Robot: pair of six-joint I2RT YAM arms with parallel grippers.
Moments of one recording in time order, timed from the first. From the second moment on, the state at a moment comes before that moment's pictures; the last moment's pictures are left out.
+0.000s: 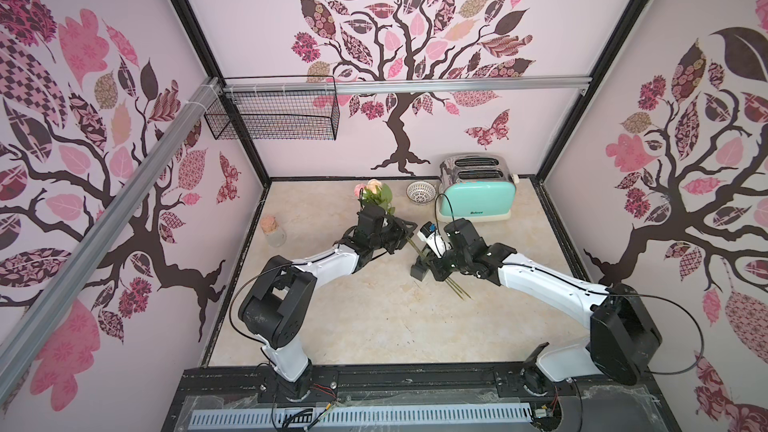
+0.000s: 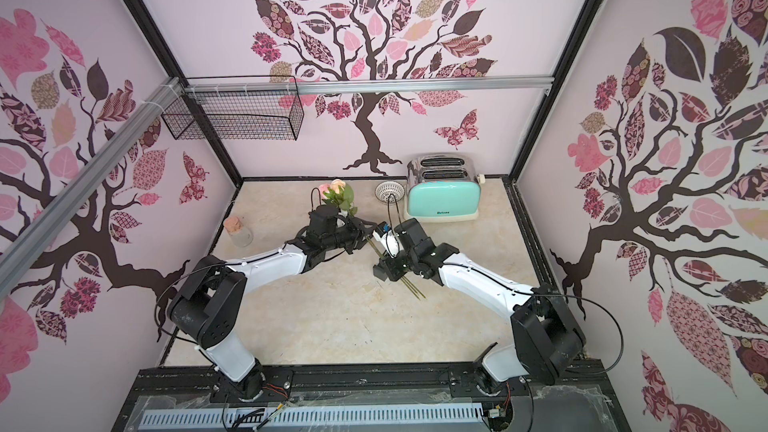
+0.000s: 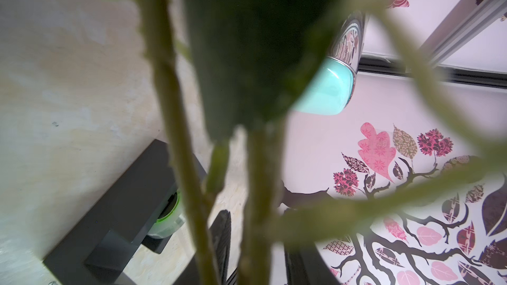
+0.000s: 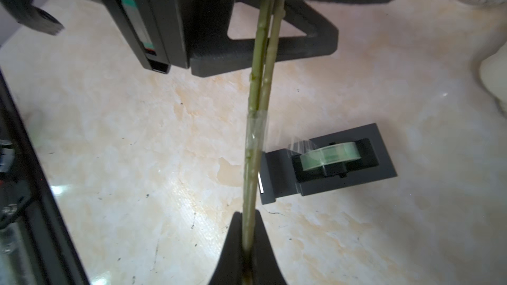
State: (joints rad) left arm -0.54 1.71 1.01 0.26 0.39 -1.42; right arm 0.67 1.43 0.95 -0.34 -0.17 -0.01
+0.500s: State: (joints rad) left arm -0.55 1.71 1.01 0.17 0.43 -1.46; right arm 0.86 1.37 0.81 -0.15 0.37 -0.32
